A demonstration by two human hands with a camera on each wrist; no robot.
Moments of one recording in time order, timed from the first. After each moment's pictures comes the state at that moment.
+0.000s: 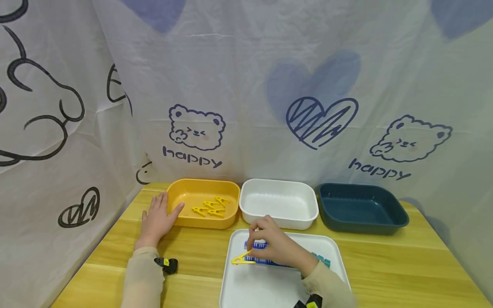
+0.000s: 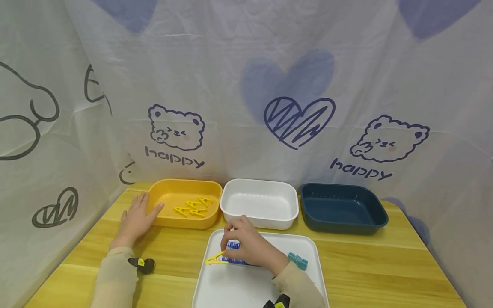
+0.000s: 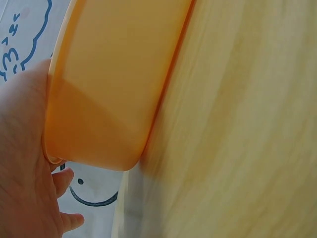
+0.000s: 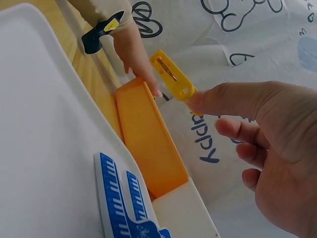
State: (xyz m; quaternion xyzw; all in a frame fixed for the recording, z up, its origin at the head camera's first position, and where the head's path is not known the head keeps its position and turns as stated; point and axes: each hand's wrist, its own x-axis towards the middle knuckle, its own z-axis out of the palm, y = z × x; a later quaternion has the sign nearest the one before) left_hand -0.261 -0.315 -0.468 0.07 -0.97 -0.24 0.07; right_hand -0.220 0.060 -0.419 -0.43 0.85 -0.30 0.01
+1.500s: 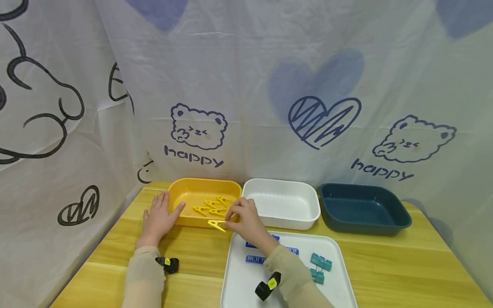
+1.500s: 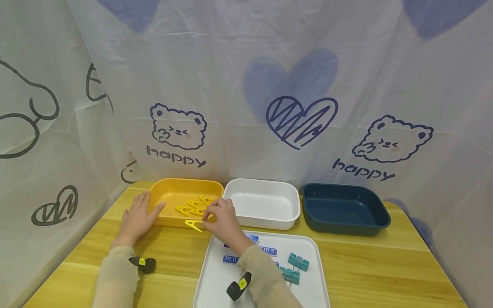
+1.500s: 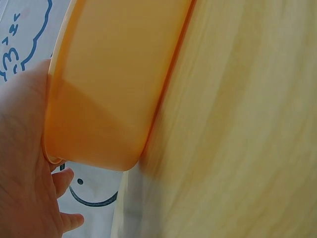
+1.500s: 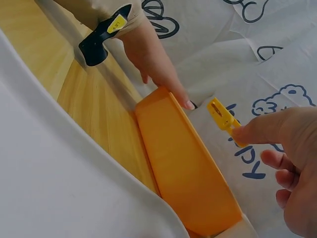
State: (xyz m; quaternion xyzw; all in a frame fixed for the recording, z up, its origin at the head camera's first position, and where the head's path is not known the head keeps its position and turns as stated) left_hand -0.260 -0.315 -0.469 0.07 -0.97 -0.23 0.08; right_hand -0.255 -0.023 -0.431 -0.30 0.86 -0.40 -0.07
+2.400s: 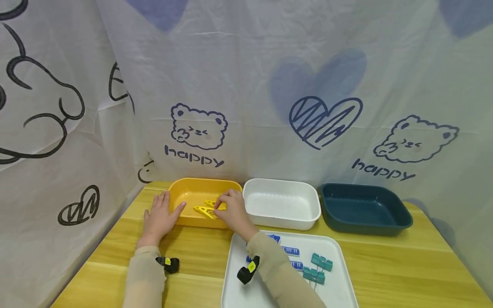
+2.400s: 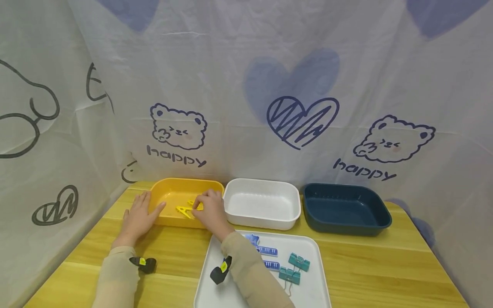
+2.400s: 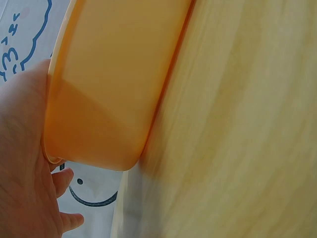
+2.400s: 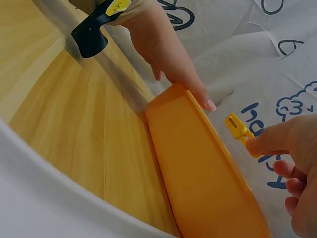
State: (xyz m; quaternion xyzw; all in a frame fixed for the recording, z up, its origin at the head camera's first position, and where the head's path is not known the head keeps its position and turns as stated) left_hand -0.261 -0.313 -0.470 0.07 -0.97 -0.23 0.08; right_hand -0.288 -0.071 -0.438 -0.25 0.88 -0.39 -0.11
